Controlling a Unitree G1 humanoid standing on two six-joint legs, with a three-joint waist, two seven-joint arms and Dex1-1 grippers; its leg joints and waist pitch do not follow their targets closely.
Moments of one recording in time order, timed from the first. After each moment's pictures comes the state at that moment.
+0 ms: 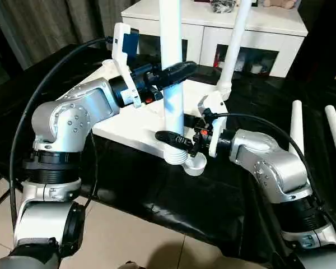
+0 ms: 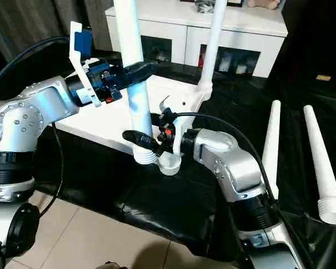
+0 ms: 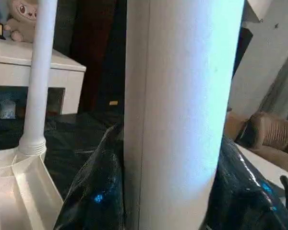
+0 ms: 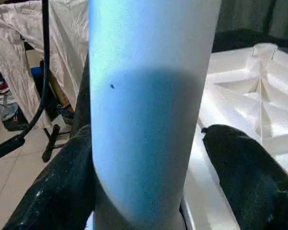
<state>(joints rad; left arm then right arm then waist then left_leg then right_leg) -0.84 0.30 0.09 0.10 -0.73 0.84 -0.68 -0.57 -0.26 0.18 0.00 0.39 0.66 0.71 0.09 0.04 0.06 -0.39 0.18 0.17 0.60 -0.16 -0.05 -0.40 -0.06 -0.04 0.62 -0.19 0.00</state>
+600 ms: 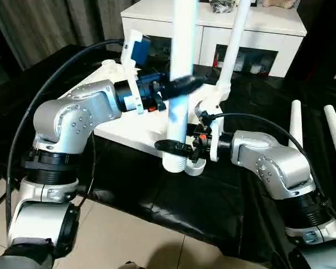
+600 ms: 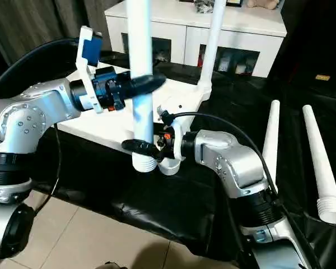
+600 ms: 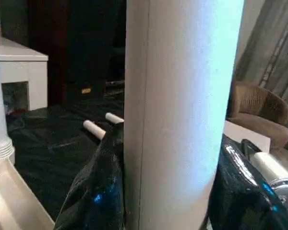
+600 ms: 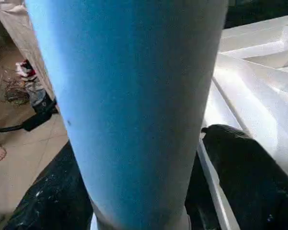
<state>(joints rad) -0.84 0.34 0.00 0.06 -0.70 0.83 -0.82 -0.59 -0.29 0.19 0.00 0.44 0.76 0.78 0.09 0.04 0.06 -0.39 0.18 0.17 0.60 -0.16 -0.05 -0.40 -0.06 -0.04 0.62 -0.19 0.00</state>
